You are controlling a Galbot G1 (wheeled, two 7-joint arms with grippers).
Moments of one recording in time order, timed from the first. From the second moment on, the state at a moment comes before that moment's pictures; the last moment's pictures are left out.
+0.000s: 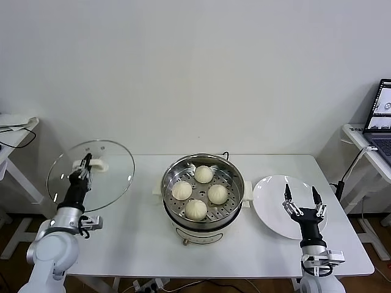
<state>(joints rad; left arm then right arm) 1.24 -1.17 -0.64 -1.94 1.24 0.09 0.04 -1.43 1.29 0.65 1.78 0.43 0.36 0.00</state>
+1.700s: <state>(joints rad) 0.87 -1.30 0.21 -1.93 1.48 0.66 0.37 -1.45 1.36 0.69 1.74 0.37 0.38 0.00</state>
